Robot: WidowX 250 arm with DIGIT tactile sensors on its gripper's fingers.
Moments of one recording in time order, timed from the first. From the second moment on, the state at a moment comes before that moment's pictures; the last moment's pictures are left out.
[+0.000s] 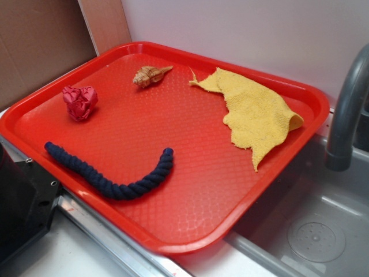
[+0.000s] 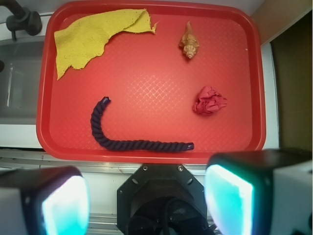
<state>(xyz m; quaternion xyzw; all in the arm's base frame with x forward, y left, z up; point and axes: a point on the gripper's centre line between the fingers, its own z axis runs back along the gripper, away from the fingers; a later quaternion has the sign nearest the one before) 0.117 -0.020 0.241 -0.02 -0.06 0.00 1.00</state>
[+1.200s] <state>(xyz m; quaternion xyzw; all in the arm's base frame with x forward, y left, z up) 0.139 -0.087 0.086 -0.02 -0.03 -0.04 1.00</state>
